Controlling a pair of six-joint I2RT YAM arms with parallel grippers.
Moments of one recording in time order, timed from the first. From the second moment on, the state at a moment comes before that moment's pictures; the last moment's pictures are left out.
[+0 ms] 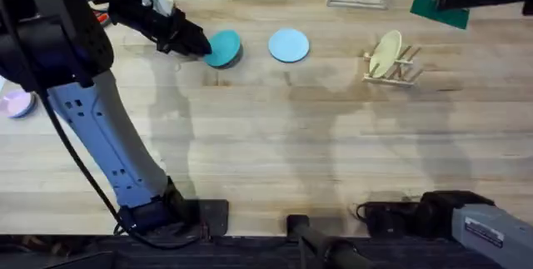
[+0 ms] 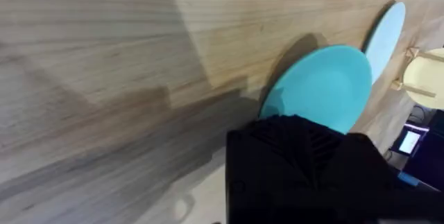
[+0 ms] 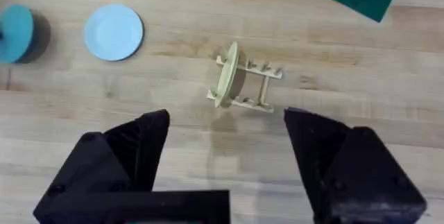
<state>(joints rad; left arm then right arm) 0.28 2.30 1.74 -1.11 0.75 0.21 0.01 1.13 1.48 -1.18 -0.03 -0.04</state>
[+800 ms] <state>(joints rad) 0.28 2.30 1.74 -1.11 0.74 0.20 0.32 1.47 1.48 -0.75 -0.13 0.20</state>
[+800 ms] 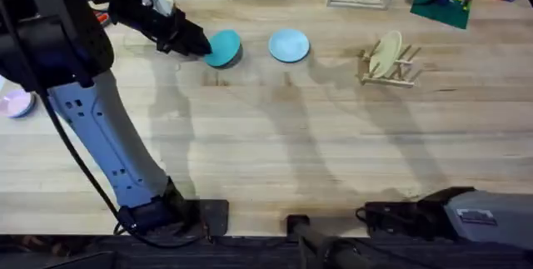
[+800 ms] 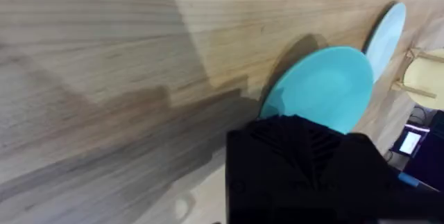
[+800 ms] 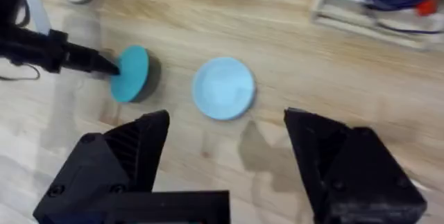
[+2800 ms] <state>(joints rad) 0.28 2.30 1.74 -1.10 0.74 0.20 0.64 2.16 1.48 -0.07 -0.24 0.99</state>
